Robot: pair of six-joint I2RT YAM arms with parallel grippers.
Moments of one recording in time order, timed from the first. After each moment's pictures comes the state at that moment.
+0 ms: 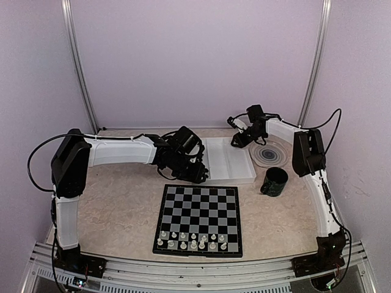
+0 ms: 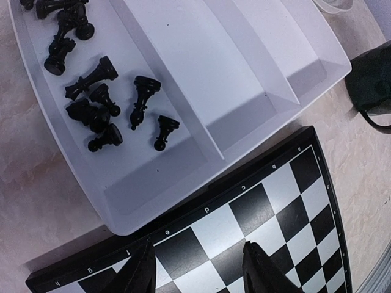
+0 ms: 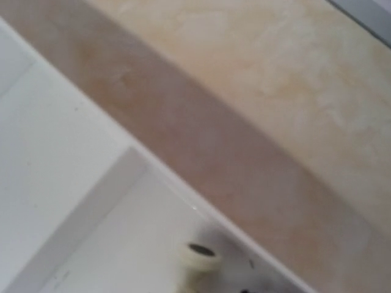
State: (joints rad) left arm -0.85 2.06 1.57 -0.48 0.07 -0.42; right arm 0.28 2.59 2.28 -0.57 -0.34 -0.36
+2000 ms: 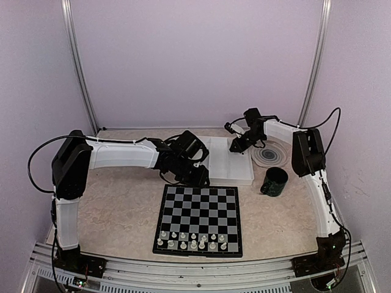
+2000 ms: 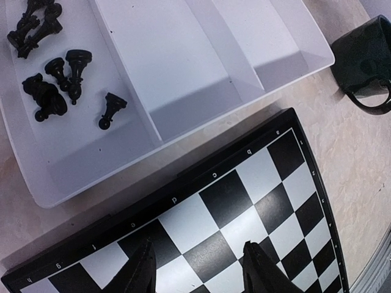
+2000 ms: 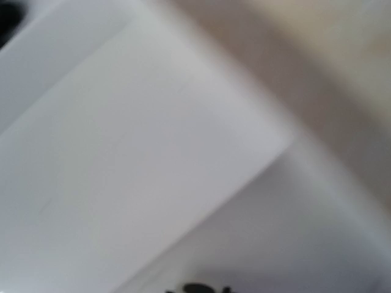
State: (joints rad) left arm -0.88 2.06 1.55 -0.45 0.10 -0.43; right arm 0.31 2.59 2.26 -0.65 -0.36 -0.37
